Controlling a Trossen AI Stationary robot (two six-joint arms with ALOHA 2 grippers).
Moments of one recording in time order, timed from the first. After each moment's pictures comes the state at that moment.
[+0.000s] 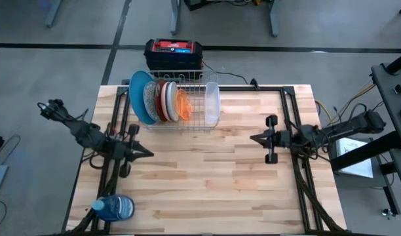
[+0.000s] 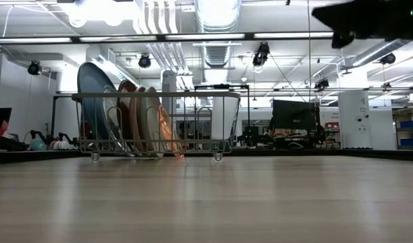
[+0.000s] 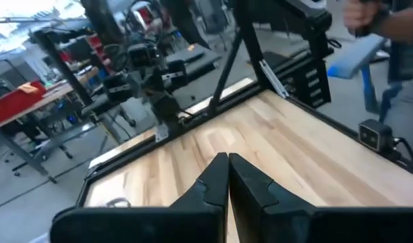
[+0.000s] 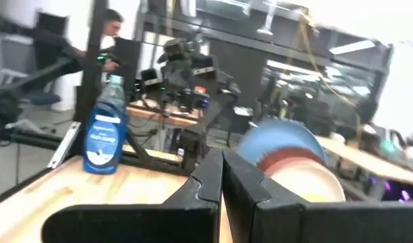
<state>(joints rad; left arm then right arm) -0.58 0.63 0.70 -0.25 -0.40 0.33 0.24 0.64 0.21 0.63 0.20 -0.30</state>
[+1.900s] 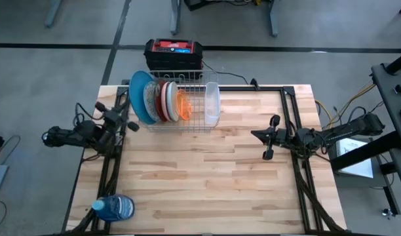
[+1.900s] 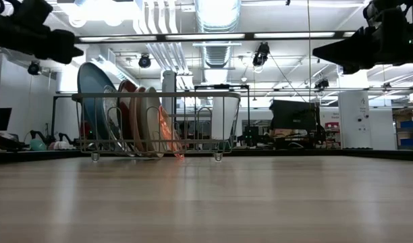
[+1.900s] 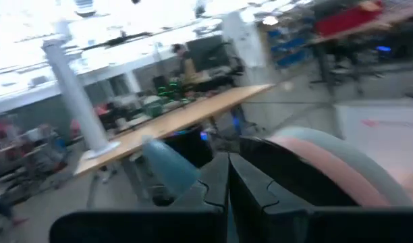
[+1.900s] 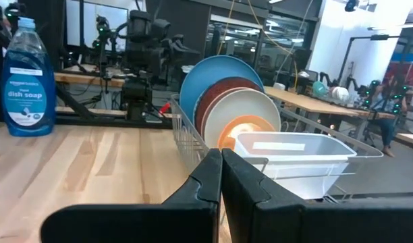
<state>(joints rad) -0.18 0.01 0.15 0.15 -1.20 0.60 0.23 0.49 0.02 0.55 0.47 -0.19</state>
